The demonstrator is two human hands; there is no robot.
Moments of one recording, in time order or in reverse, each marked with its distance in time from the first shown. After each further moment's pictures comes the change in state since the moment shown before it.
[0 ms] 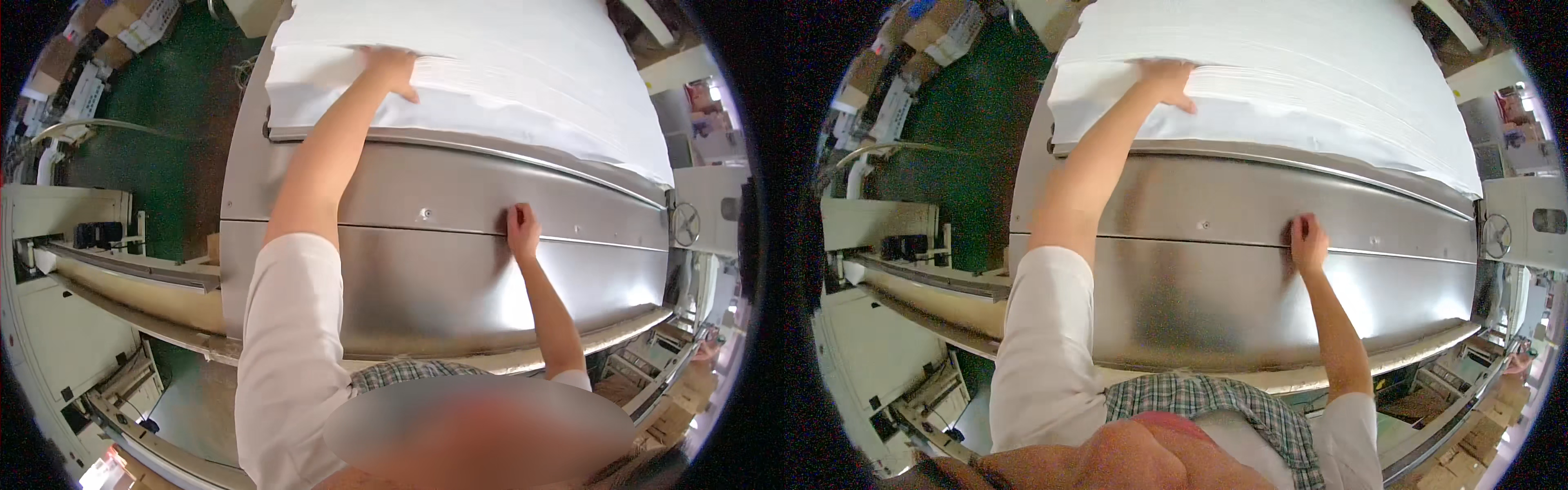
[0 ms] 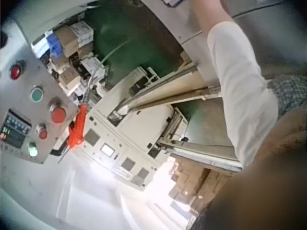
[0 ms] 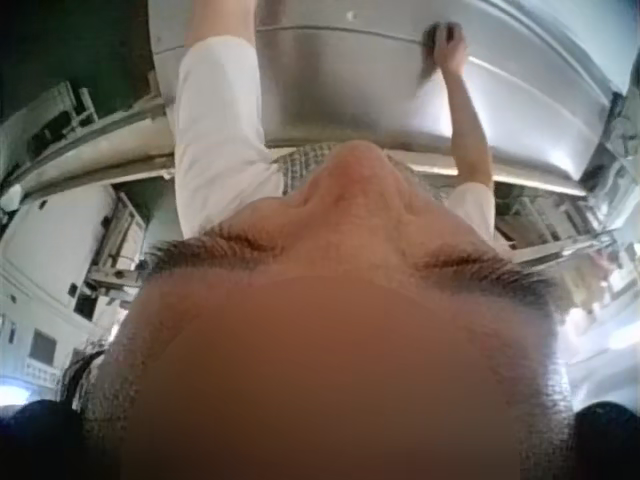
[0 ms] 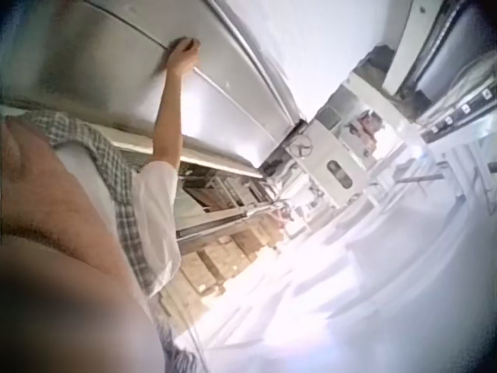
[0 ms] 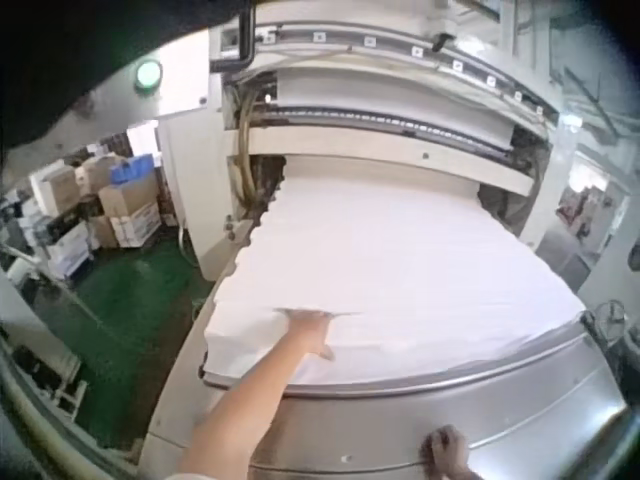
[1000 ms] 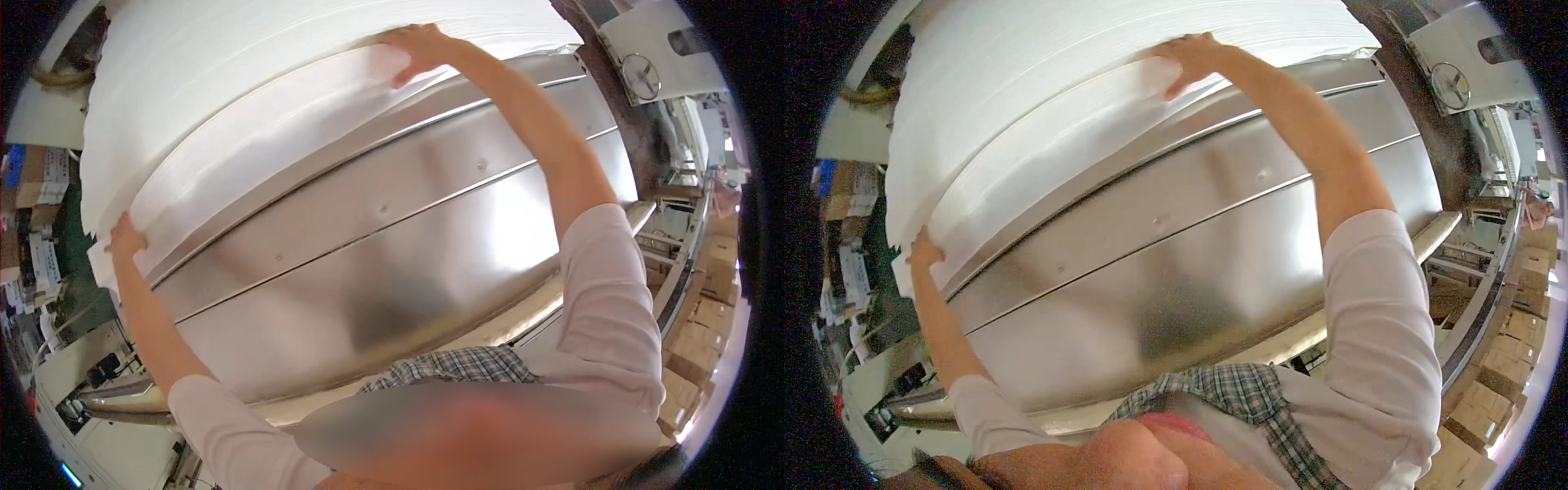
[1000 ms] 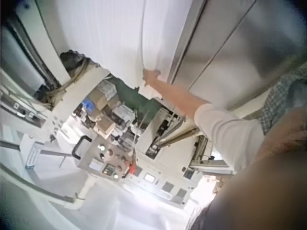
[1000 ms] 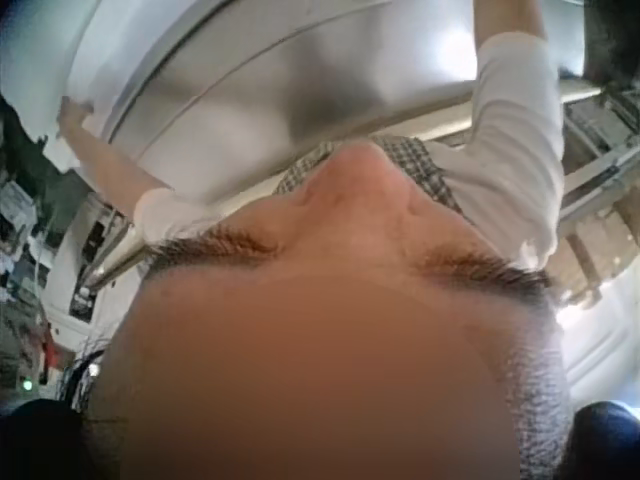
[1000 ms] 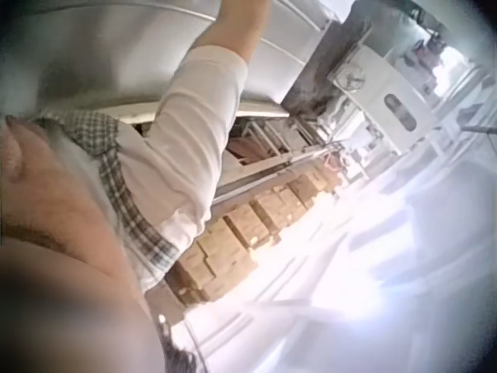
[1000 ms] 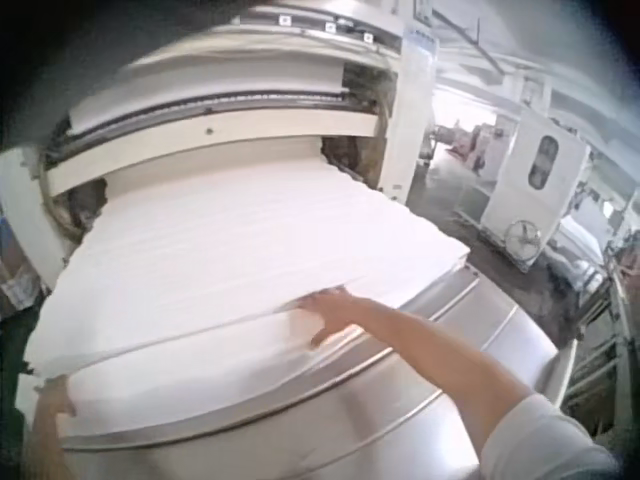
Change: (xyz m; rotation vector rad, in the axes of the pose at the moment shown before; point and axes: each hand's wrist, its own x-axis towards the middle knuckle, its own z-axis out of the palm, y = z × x) left_hand -0.007 0.099 -0.017 0.252 -0.275 -0.802; right_hand 0.339 0.254 -0.207 -0.575 -0.574 -0.452
